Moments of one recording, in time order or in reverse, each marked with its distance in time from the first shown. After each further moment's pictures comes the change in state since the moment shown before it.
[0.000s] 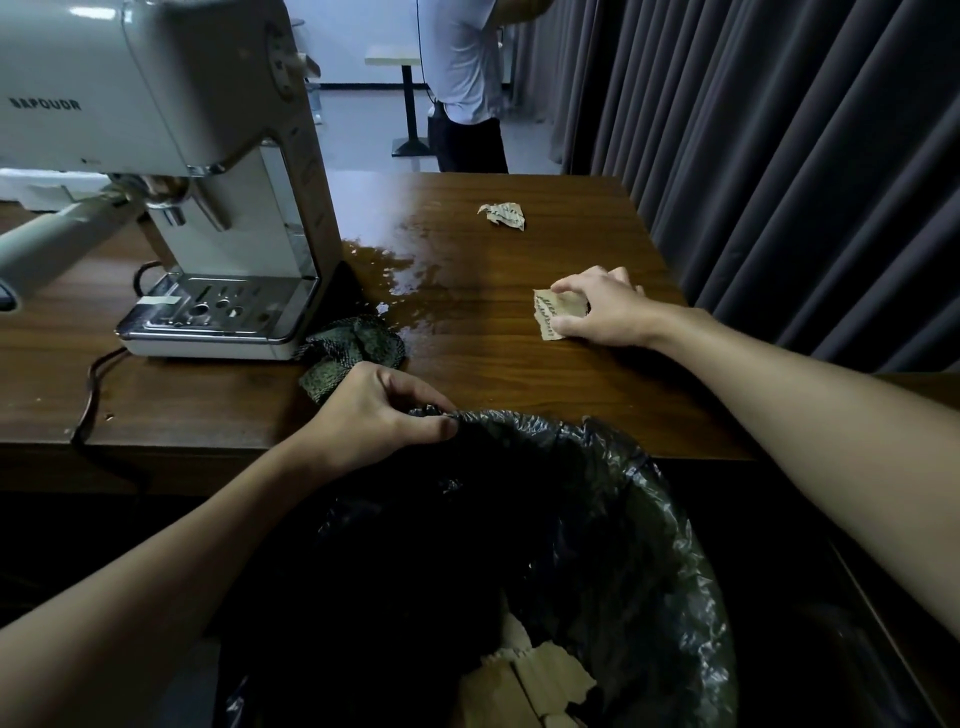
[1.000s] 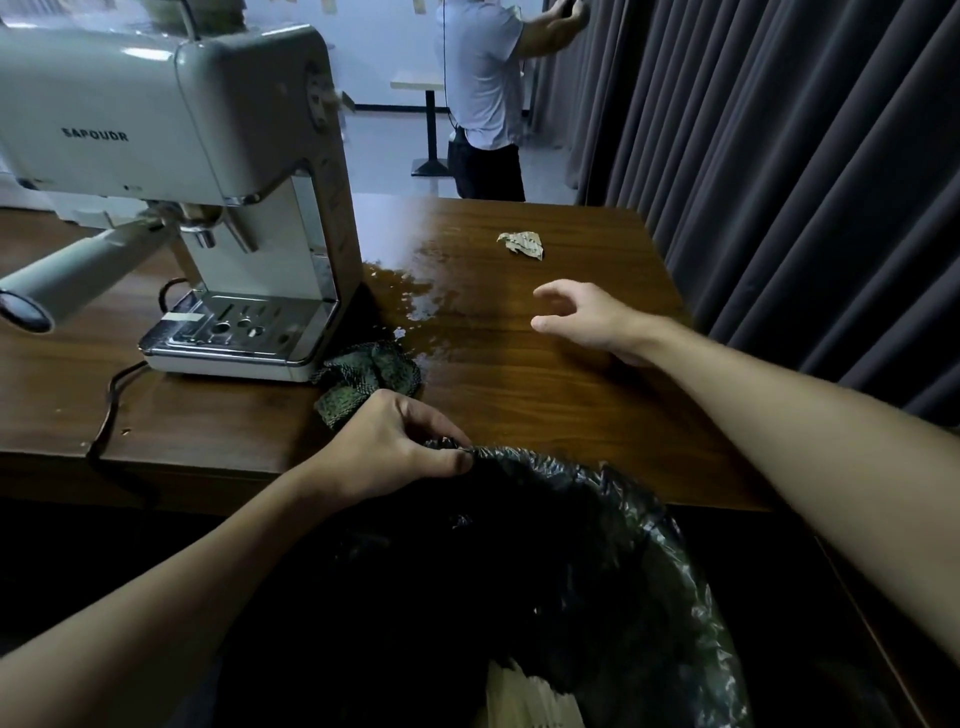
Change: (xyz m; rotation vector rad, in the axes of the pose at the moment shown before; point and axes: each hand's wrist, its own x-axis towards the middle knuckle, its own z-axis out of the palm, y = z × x) left_hand 0.001 0.002 -0.004 -0.037 -0.080 -0.008; right_hand 0.028 -0.029 -0.004 0.441 -0.078 -0.070
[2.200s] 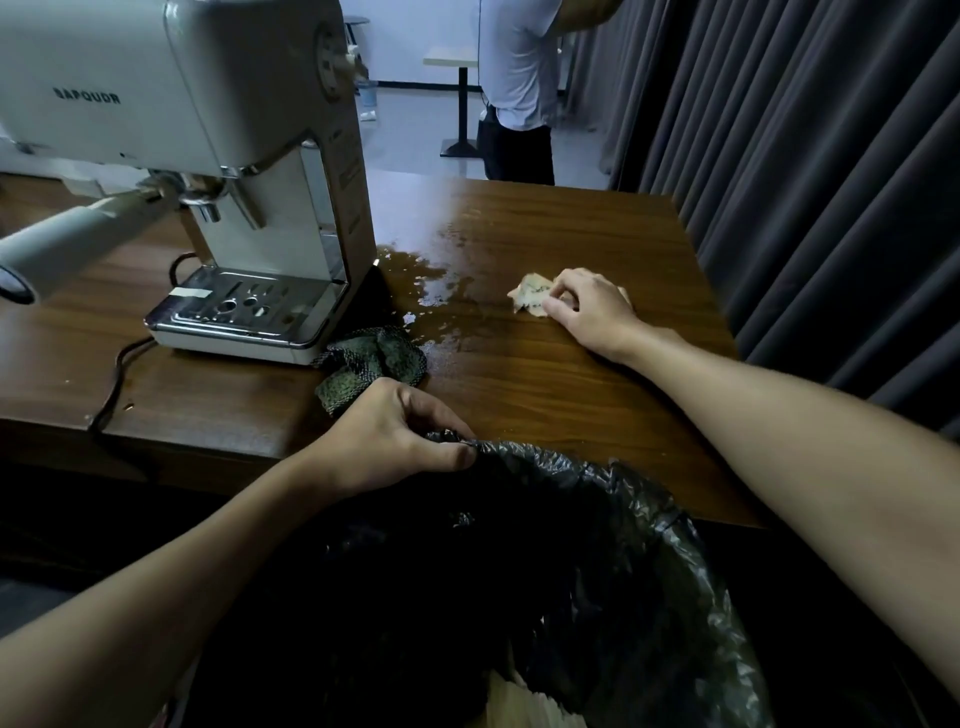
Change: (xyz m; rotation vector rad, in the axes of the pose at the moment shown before) left_hand 0.002 -0.003 0.003 0.038 0.067 -0.011; right_hand 0.050 0.034 0.024 -0.378 0.252 -0.202
